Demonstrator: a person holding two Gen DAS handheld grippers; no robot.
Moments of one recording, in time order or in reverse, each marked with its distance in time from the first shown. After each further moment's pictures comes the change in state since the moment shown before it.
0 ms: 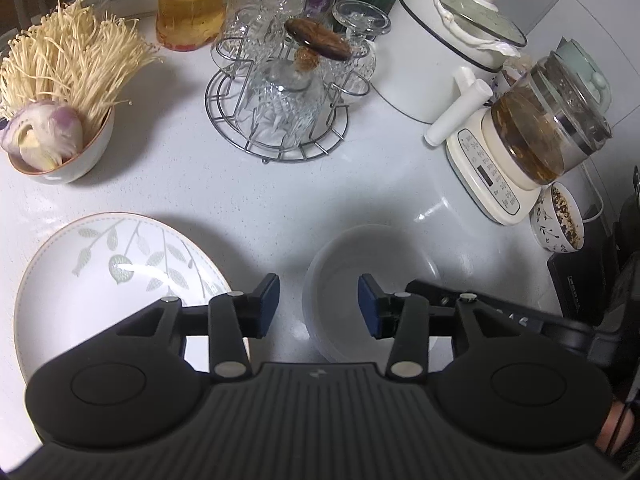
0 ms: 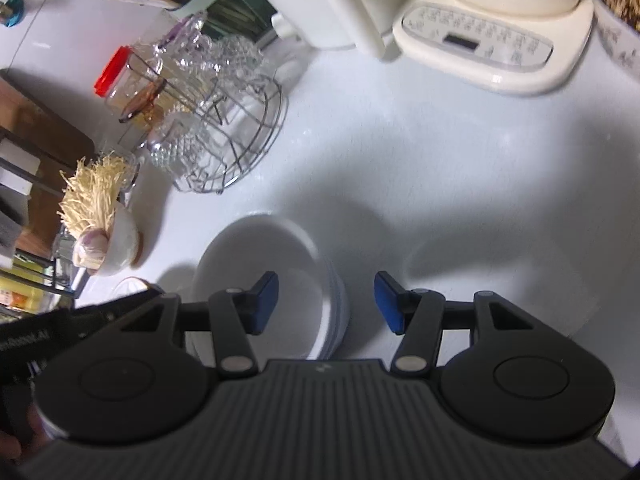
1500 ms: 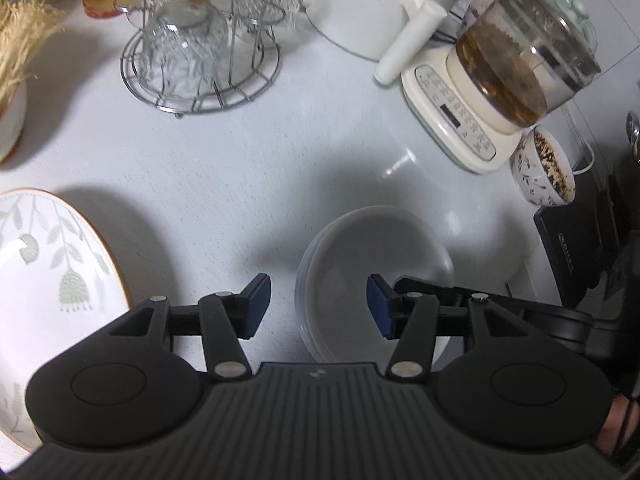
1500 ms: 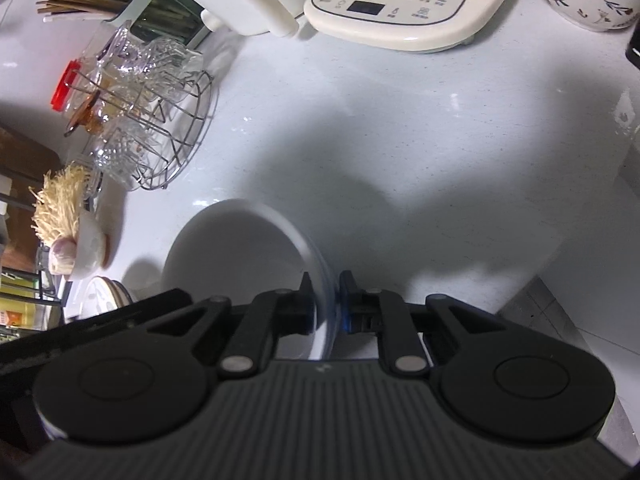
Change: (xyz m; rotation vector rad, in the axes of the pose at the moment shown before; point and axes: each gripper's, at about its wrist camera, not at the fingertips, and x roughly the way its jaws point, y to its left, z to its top) left arm 0.052 -0.058 -0.015 0.071 0.128 -0.043; right arm -0.009 -0.045 -0.008 0.092 0.056 -0.059
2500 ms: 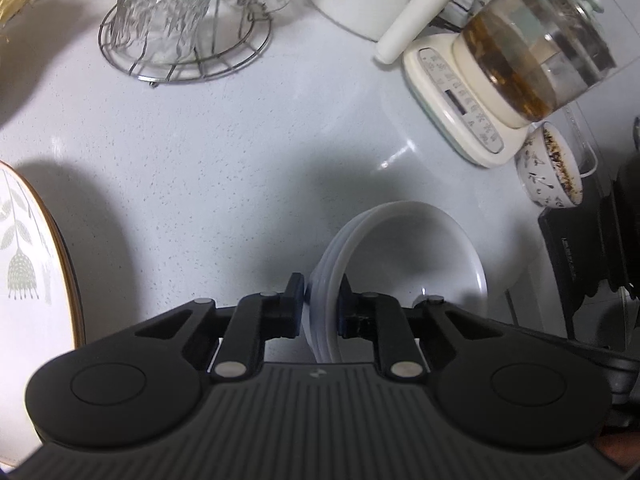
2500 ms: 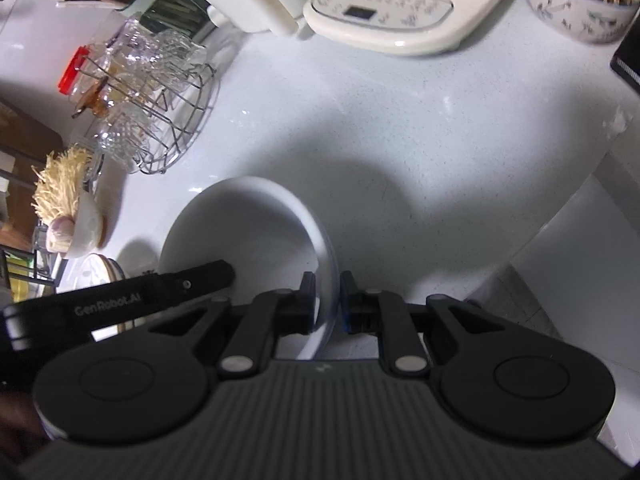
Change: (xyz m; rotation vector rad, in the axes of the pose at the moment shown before) left arm 0.030 -0.004 -0.008 -0.026 0.001 -0.027; right arm -0.018 -0.008 -0.005 -0.066 -0.006 -0.009
